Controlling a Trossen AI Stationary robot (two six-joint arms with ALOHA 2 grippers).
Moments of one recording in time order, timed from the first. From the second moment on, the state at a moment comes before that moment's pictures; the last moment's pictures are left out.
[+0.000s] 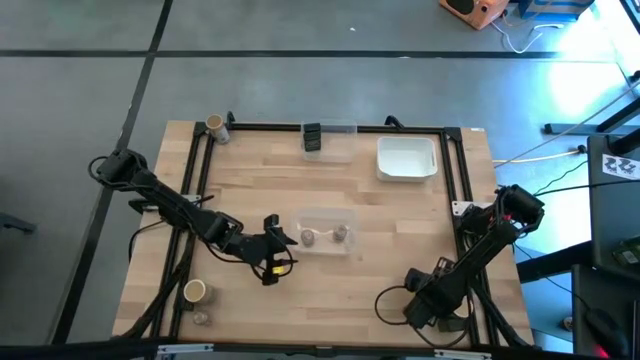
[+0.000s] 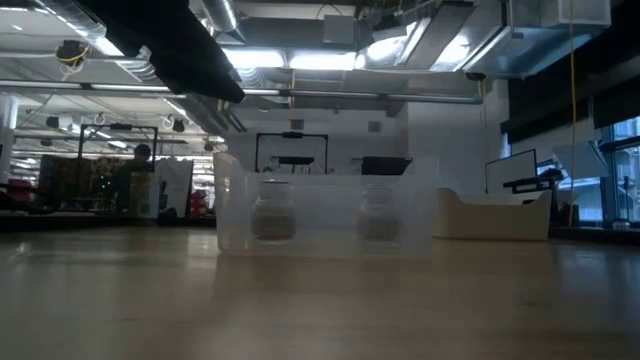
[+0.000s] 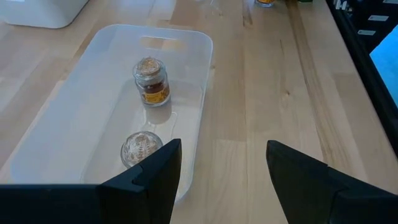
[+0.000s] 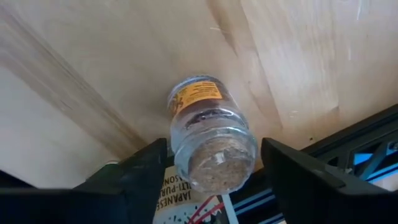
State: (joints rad) left arm -0.48 1.40 0.80 -0.07 -0.44 -0.38; right arm 0.86 1.76 1.12 -1.12 -0.26 1.33
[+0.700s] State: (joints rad) left arm -0.48 1.40 0.80 -0.07 -0.44 -0.38; right arm 0.85 1.76 1.18 -1.15 -0.18 1.23
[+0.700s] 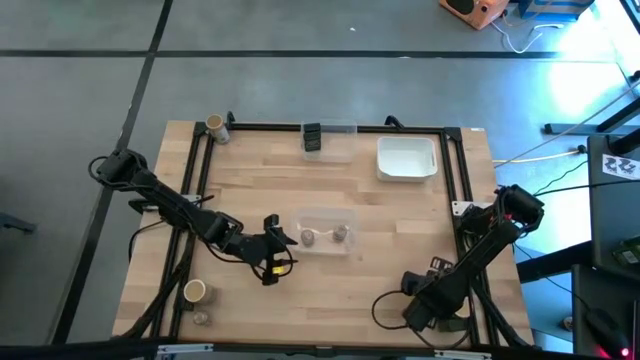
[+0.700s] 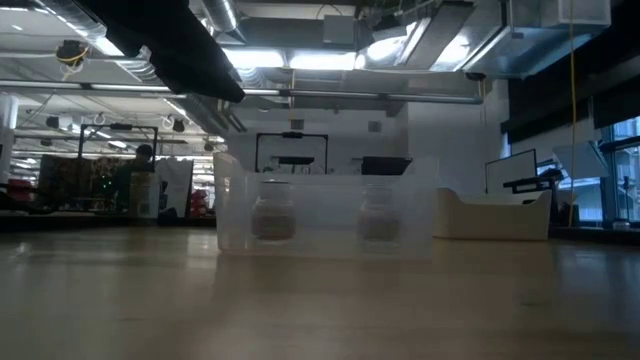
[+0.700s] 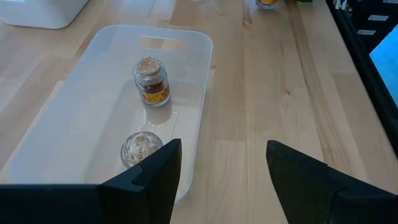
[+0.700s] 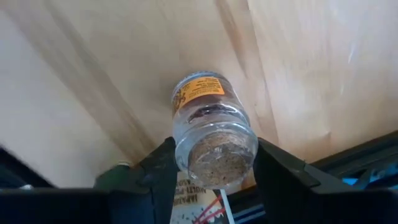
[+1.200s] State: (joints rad) left arm -0.51 1.40 0.80 -0.13 -0.44 -0.41; right arm 0.68 1.76 1.50 -1.25 0.21 0.90
